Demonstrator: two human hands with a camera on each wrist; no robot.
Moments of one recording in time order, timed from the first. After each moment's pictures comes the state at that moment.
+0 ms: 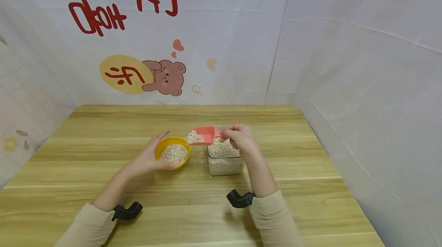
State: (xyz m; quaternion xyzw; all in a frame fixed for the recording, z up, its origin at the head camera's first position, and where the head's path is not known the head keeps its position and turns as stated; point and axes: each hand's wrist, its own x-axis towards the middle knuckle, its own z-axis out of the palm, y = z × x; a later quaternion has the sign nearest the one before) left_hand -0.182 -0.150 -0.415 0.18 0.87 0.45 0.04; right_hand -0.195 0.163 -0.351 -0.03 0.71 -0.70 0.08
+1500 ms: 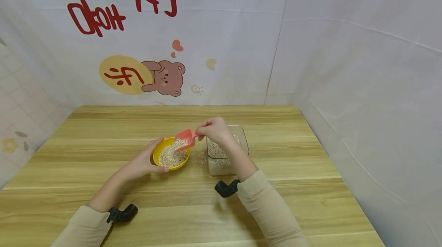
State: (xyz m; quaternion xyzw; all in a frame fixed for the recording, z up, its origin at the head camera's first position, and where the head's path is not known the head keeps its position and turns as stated) left_hand -0.190 -0.169 -0.439 0.18 0.88 0.43 0.06; right_hand -0.225 0.105 -0.343 -0.08 0.83 -0.55 0.10
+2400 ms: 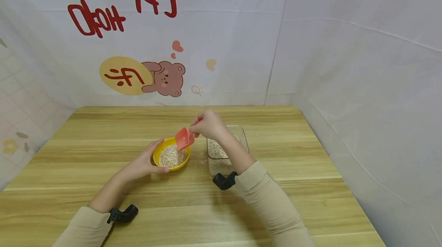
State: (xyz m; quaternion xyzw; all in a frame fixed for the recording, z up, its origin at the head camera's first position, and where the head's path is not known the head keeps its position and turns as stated) left_hand -0.190 -0.169 -0.440 0.18 0.88 0.44 0.06; right_hand -0.225 0.090 -0.313 -0.16 0.87 -0.46 0.08
